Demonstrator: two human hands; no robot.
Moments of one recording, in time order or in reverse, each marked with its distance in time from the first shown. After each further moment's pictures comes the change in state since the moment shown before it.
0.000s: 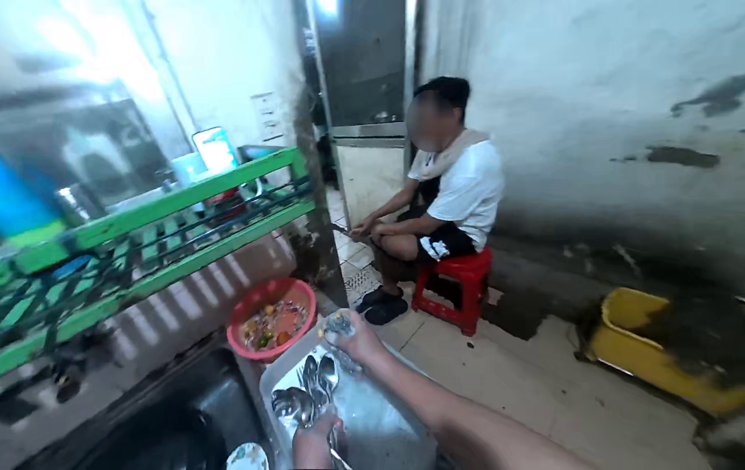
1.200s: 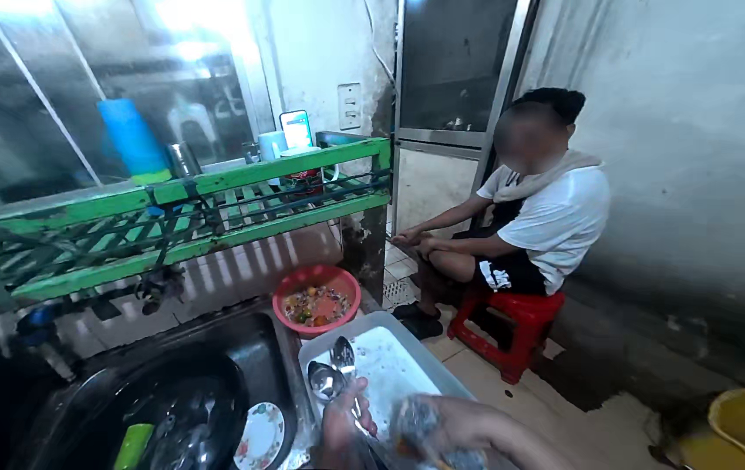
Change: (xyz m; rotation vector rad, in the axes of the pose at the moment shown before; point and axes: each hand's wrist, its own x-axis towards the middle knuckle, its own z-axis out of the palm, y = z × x) left_hand 0.020 -0.006 -0.008 -0.467 -0.141 -0.066; right_hand -0.072 0.018 -0.037 -0.542 -0.755 0.165
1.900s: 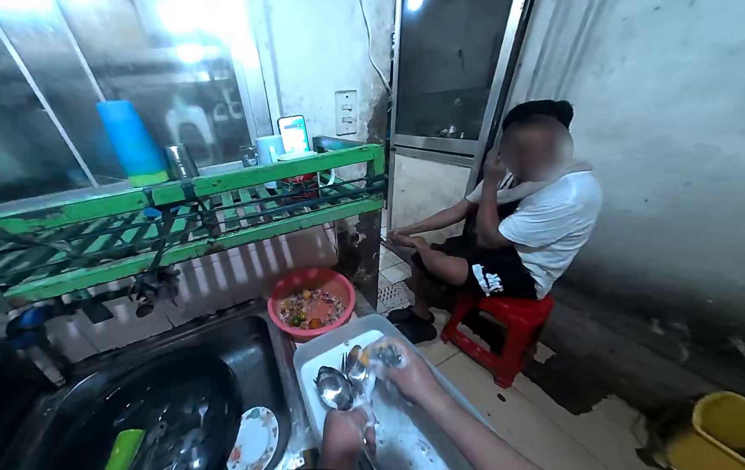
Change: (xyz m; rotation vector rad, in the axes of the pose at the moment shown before) left_hand -0.010 -0.001 0.009 0.453 0.126 -0.085; right_hand 0.051 -0.020 -0.004 0.265 0.744 -0.166
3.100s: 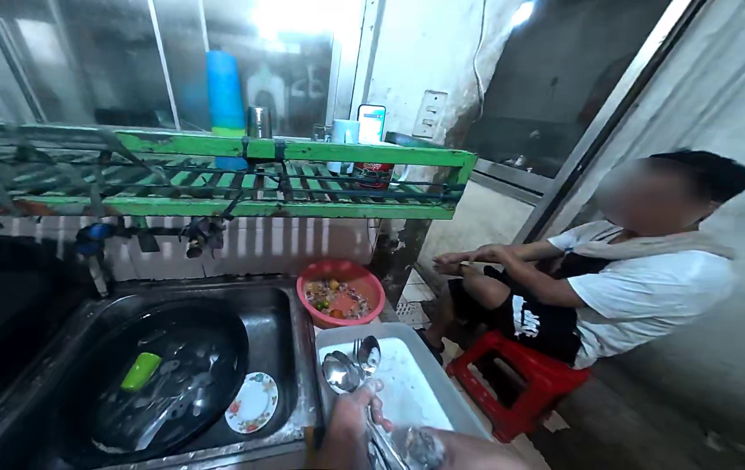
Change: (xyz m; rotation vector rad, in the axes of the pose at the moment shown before) left_hand -0.001 0.007 -0.005 -0.426 -0.116 0.049; right_hand -0.045 0.012 -0.031 -0.294 -0.840 0.160
